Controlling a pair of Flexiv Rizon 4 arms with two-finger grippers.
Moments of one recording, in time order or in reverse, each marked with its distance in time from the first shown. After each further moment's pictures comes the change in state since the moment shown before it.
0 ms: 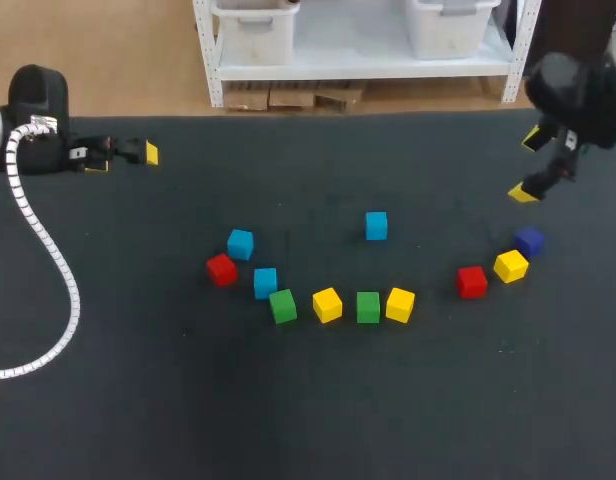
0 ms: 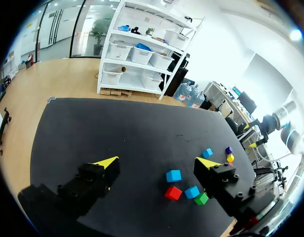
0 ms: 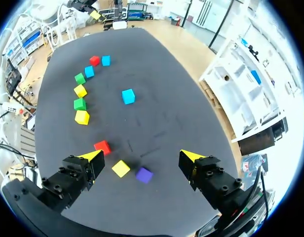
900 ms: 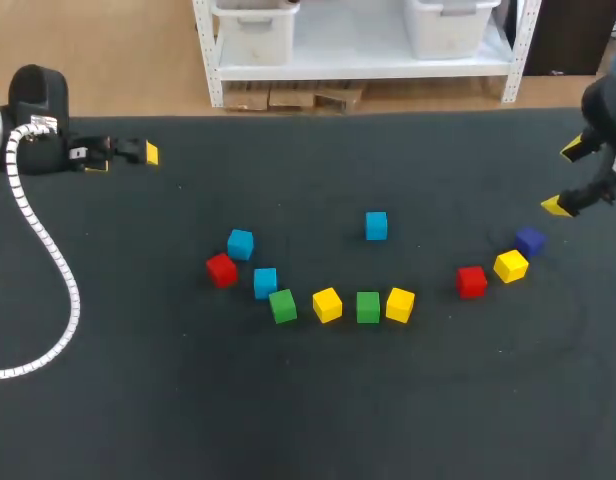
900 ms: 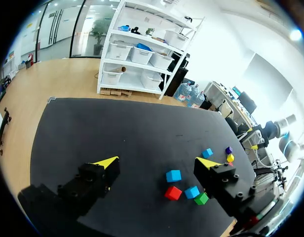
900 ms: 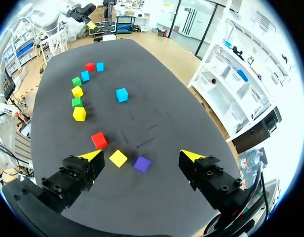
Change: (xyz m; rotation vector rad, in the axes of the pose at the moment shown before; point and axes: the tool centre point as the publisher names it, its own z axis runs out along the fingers) left arm 0.000 0.000 0.000 0.000 0.000 0.000; right arm 0.038 0.003 -0.014 0.074 -0.110 0.053
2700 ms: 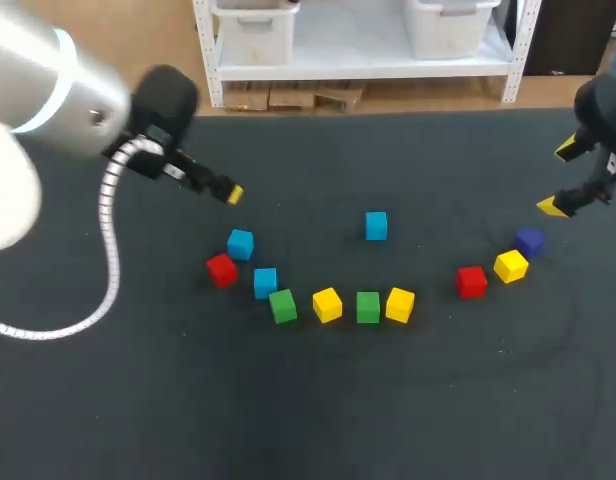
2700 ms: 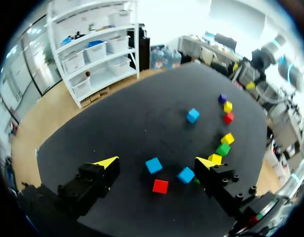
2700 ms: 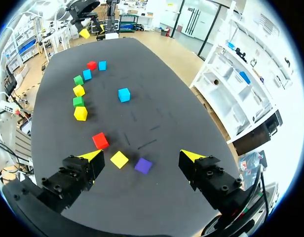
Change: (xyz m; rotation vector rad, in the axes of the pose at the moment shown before) left arm 0.035 -0.091 0.051 -0.027 0.274 0.533; right arm -0.004 0.002 0.003 -0.011 0.008 -0.020
